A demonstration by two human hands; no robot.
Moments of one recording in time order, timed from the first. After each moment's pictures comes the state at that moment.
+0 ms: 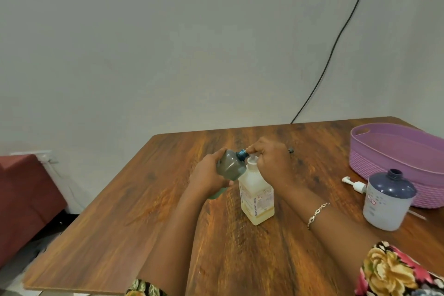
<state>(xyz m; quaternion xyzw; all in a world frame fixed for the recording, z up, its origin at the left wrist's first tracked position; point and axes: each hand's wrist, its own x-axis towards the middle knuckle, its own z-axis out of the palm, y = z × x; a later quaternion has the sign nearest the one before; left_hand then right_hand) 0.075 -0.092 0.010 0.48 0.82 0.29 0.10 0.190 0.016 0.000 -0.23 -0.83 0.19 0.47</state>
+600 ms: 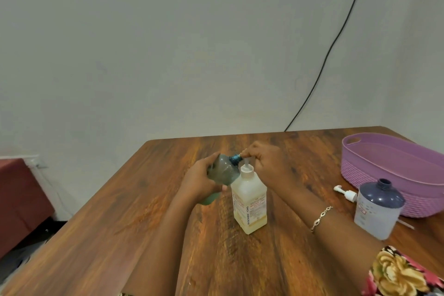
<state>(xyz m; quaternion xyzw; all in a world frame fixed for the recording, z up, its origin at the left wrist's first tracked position) 0.073 -0.092 0.018 0.47 0.81 0.34 0.13 0.197 0.029 0.010 -0.20 -0.87 0.18 0.41</state>
